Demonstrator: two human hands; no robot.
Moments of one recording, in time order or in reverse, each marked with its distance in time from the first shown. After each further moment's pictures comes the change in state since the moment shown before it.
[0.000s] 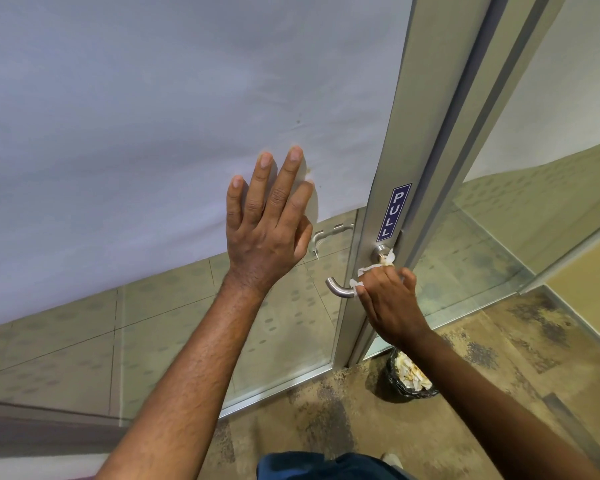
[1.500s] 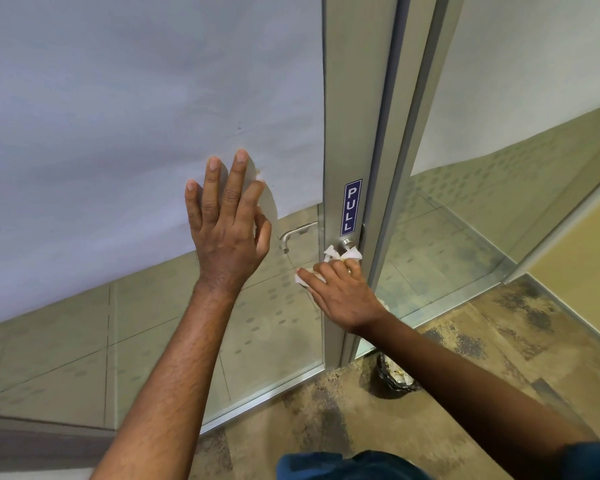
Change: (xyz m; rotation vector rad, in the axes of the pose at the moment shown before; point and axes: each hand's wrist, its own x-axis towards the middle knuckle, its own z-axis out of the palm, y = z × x) left_hand 0.004 0.011 -0.016 -0.012 -0.127 -0.113; right_hand 0.008 -0.017 -0.007 -0.261 0.028 -0.334
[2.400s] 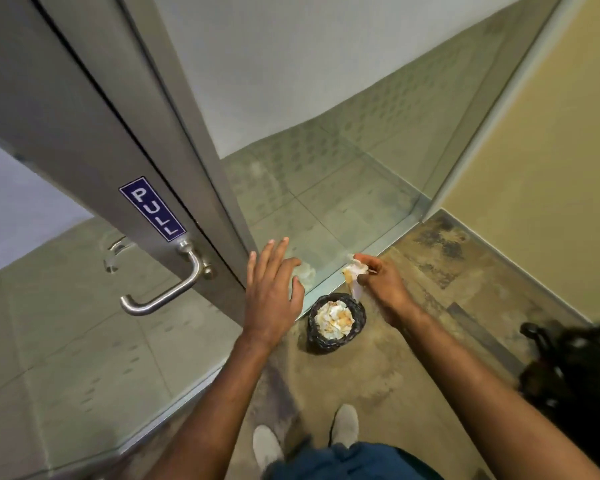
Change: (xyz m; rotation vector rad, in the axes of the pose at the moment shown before) left_hand -0.105 0.312 0.095 -0.614 -0.800 -0.140; right_hand -0.202 0.226 -0.020 1.366 -0.029 1.544
